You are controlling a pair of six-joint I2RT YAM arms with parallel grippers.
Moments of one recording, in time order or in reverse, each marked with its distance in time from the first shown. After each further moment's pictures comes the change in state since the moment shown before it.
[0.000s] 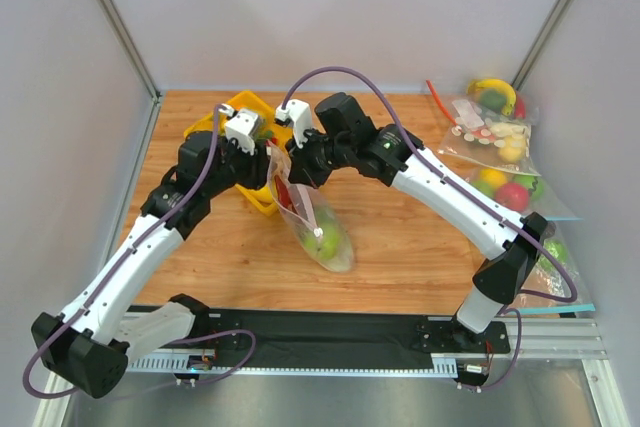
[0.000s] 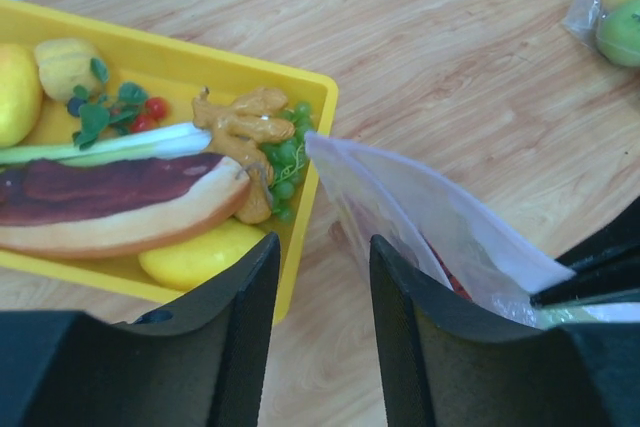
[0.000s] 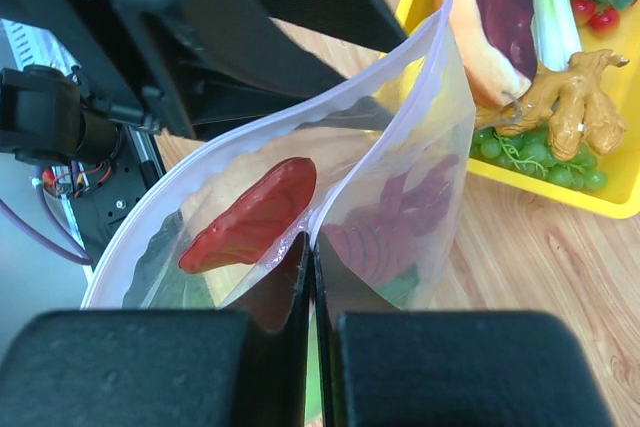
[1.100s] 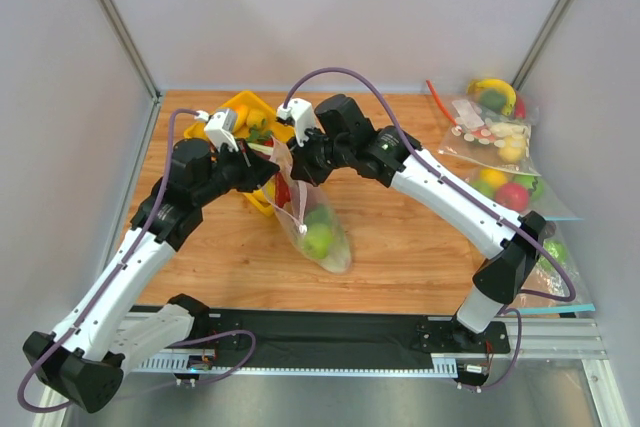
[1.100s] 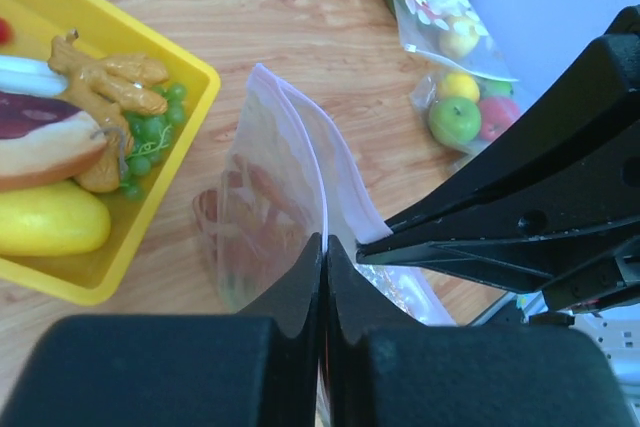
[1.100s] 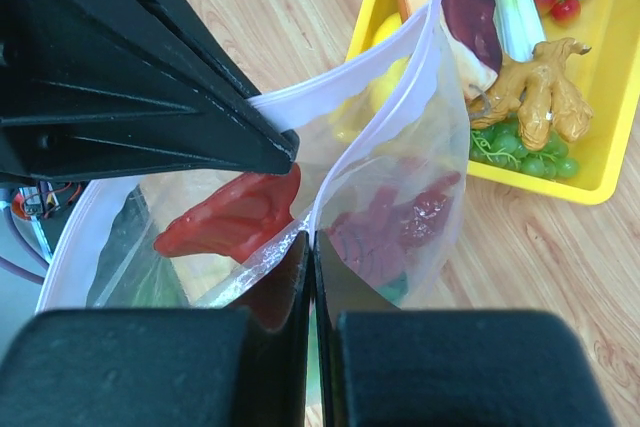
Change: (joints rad) left arm 0.000 -0.092 -0.029 0.010 0.059 -0.508; right arm -0.006 0.000 -0.034 0.044 0.066 0.015
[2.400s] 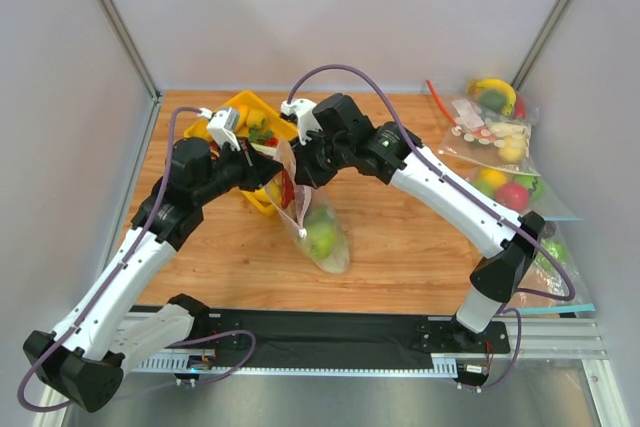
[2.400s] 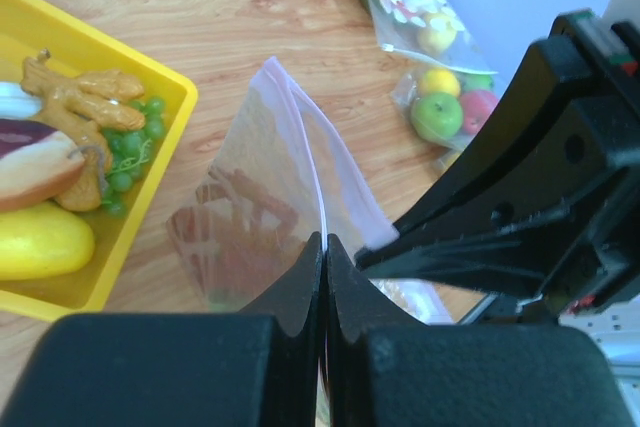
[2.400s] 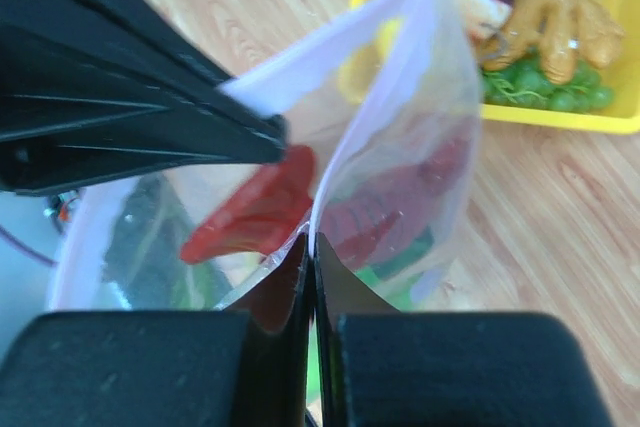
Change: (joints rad) left arm -0.001 0.001 0.000 0.042 0.057 0.010; right arm 0.013 0.018 0.073 -0.134 0.039 0.140
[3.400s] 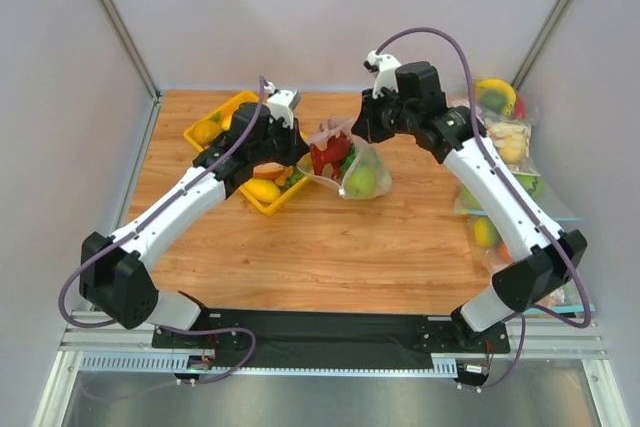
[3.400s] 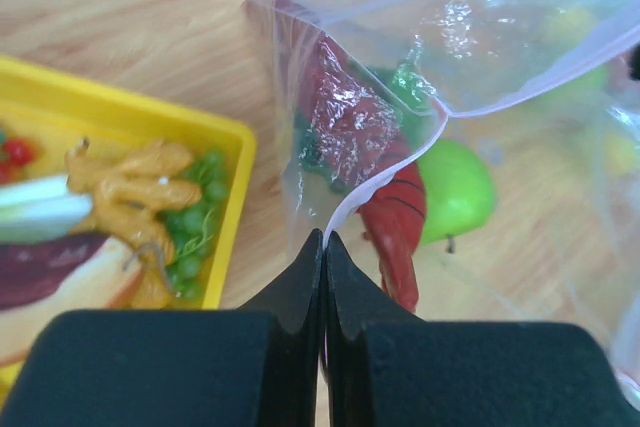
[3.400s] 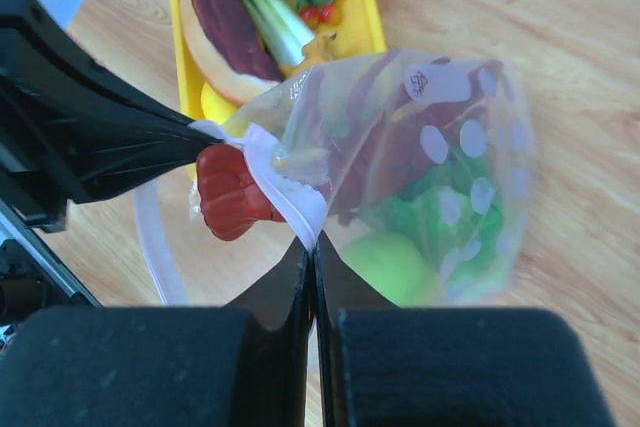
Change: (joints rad) left arm -0.084 0.455 0.259 0.045 -0.087 0.303; right arm -0.373 -0.168 -0.109 0.135 -0.003 0.019
